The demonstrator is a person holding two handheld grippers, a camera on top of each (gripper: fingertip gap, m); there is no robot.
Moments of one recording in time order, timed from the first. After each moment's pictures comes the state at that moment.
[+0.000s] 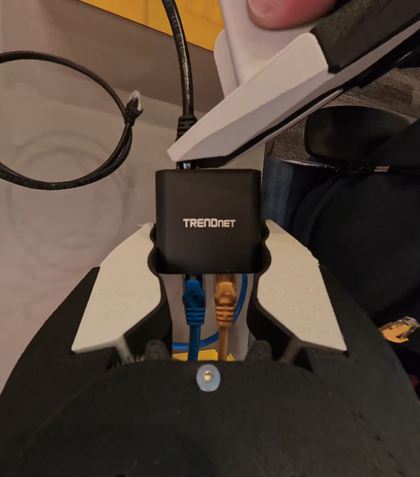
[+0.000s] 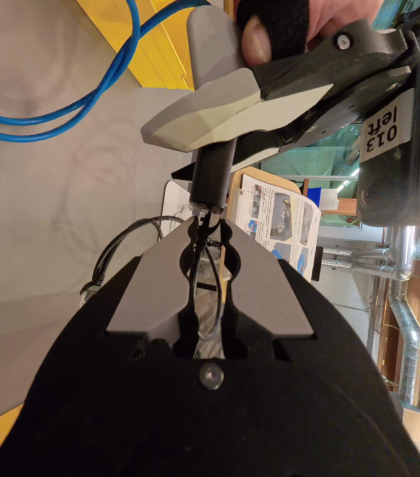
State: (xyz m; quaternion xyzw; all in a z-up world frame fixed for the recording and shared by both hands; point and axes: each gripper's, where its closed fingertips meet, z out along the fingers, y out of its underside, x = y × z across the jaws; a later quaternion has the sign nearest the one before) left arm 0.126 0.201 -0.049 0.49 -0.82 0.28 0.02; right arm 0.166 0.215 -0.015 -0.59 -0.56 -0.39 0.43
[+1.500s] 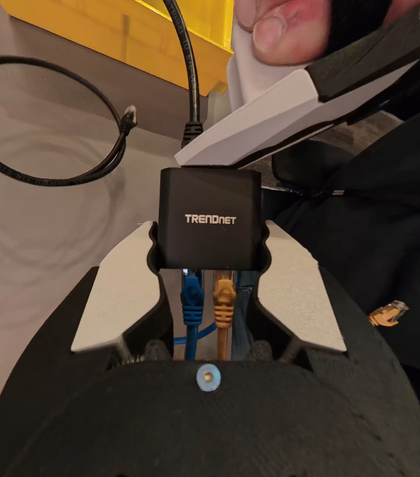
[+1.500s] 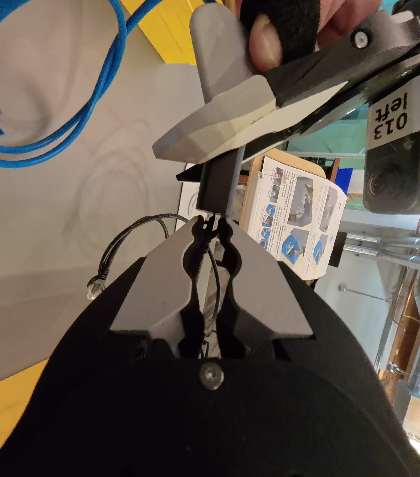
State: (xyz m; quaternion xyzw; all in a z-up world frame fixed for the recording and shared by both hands) left arm 0.127 0.181 -0.045 0.49 -0.79 0.36 0.04; right arm 0.164 0.199 -0.019 -0.64 -0.55 -0.39 0.37
